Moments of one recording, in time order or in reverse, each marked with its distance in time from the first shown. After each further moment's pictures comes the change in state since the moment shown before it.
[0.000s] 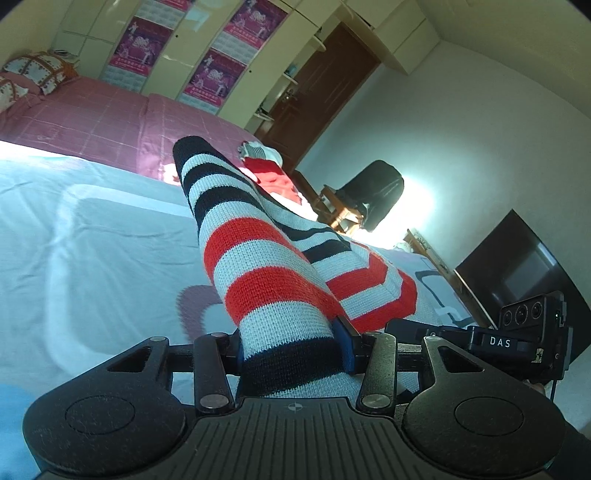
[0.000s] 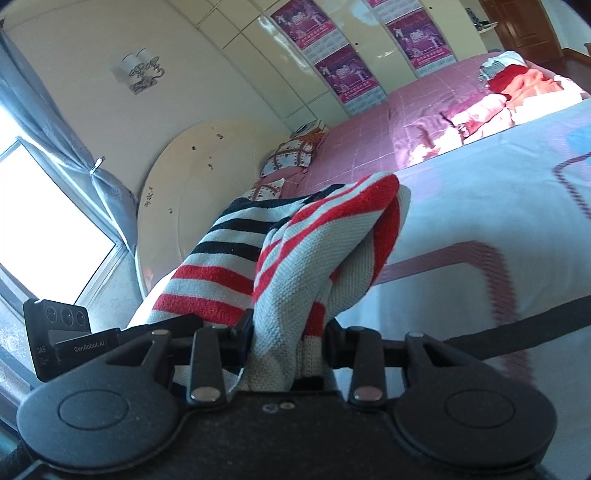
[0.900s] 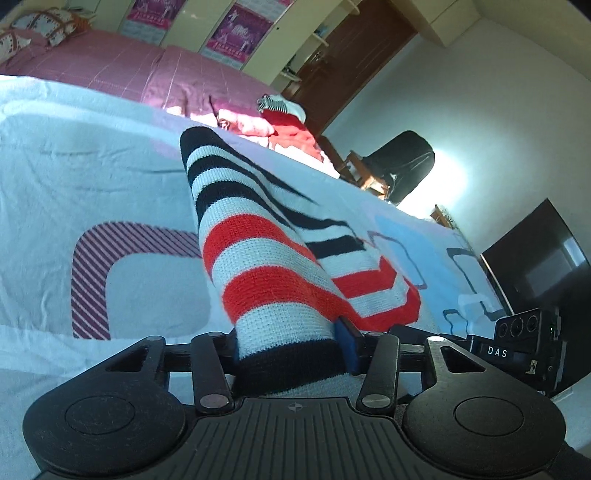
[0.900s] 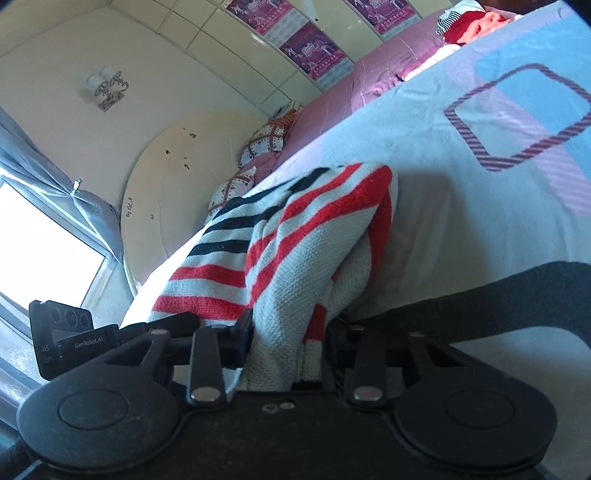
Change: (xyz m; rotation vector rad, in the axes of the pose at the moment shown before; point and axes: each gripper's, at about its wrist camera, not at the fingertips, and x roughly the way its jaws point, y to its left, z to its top) left arm 0.155 -0.049 -0.032 -0.066 0.120 0.068; right arm -0.028 -0.156 0.006 0.137 0.056 0.044
